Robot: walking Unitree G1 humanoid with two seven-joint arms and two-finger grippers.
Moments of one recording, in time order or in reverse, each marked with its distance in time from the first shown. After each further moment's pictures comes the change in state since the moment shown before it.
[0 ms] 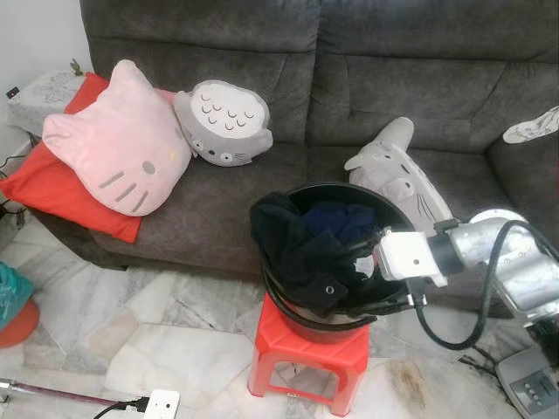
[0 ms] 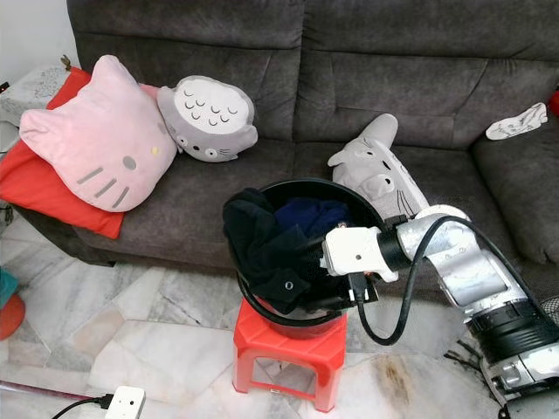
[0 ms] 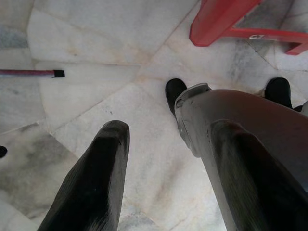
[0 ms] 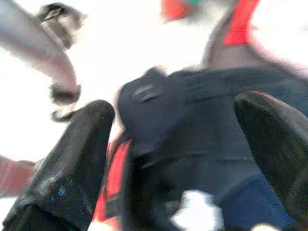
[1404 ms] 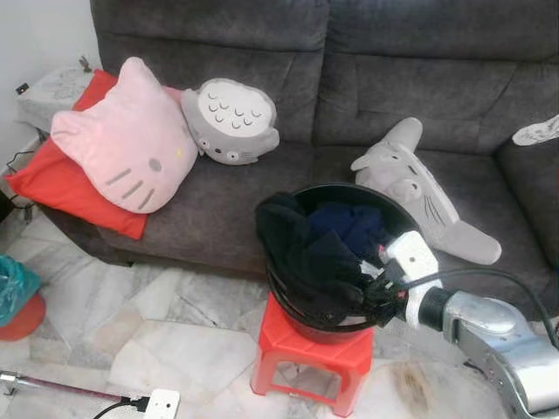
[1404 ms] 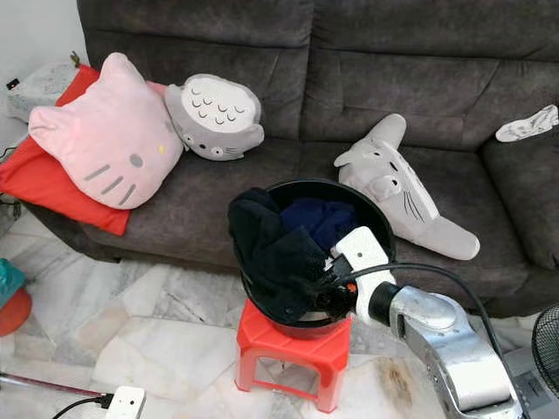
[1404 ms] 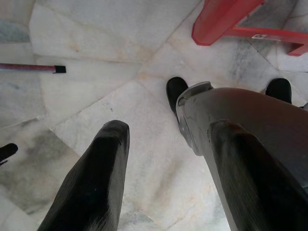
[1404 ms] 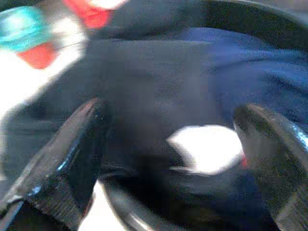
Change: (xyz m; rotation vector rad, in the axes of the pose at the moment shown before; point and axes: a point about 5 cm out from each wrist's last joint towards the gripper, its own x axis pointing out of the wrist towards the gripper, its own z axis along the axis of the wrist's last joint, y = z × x) left arm 0.000 0.000 0.001 0.002 -0.003 -0.002; right arm 0.010 0.070 -0.032 0.840 0.102 -0.756
